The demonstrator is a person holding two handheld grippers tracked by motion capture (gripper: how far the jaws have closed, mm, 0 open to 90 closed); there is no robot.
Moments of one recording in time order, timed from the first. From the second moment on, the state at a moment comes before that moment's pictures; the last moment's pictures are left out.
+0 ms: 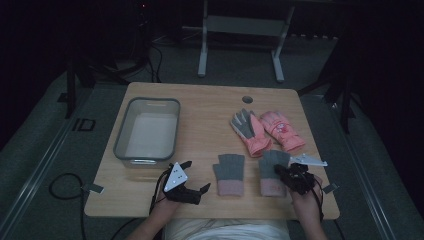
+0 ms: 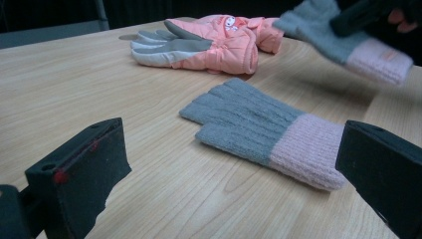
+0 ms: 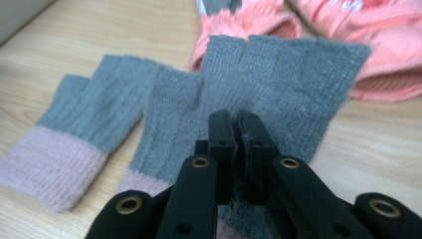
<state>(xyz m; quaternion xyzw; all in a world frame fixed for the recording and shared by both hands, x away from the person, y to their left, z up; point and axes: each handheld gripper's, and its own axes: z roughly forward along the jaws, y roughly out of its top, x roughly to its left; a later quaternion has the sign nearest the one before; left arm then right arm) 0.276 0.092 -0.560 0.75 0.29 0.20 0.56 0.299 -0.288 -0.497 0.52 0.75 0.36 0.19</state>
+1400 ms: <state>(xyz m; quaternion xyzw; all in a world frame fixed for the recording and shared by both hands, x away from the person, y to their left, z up) 0.276 0.091 -0.560 0.75 0.29 0.20 0.56 0.325 -0.310 -0.534 0.39 0.85 0.30 0.18</state>
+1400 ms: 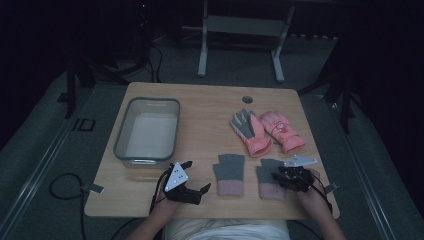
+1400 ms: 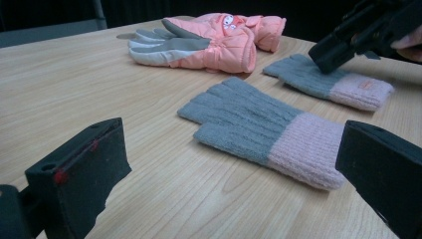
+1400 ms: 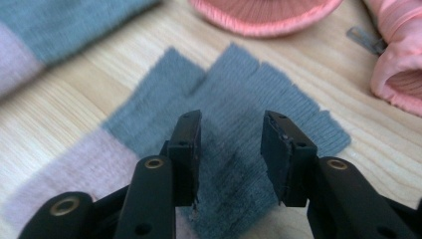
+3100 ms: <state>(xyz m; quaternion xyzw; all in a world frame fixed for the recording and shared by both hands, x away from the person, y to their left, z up) 0.276 0.092 -0.560 0.75 0.29 0.20 0.56 0.324 -0.194 -0.495 0.35 0.83 0.42 0.09</state>
